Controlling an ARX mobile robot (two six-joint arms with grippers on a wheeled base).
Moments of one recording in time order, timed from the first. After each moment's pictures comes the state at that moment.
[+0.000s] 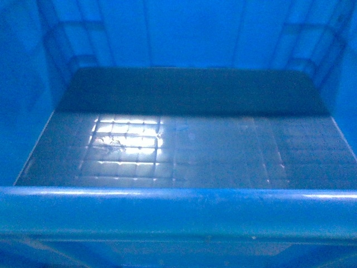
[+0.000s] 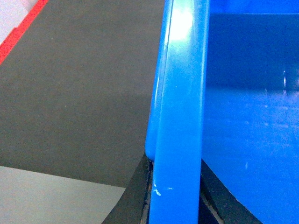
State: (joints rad) left arm -0.37 0.96 0.67 -0.24 -0.52 -0.18; right arm 0.28 0.87 0.55 -0.10 0.30 0.17
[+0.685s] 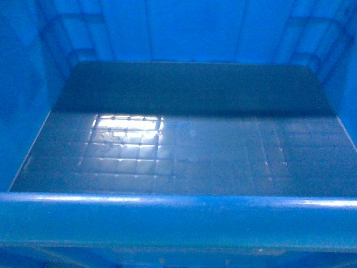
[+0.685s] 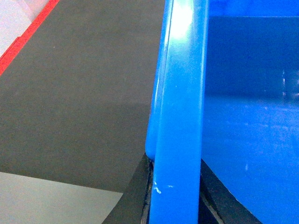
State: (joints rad) left arm -0.38 0.93 0.65 -0.22 -0.53 -0.17; right arm 0.28 0.85 0.54 -0.10 0.31 0.17
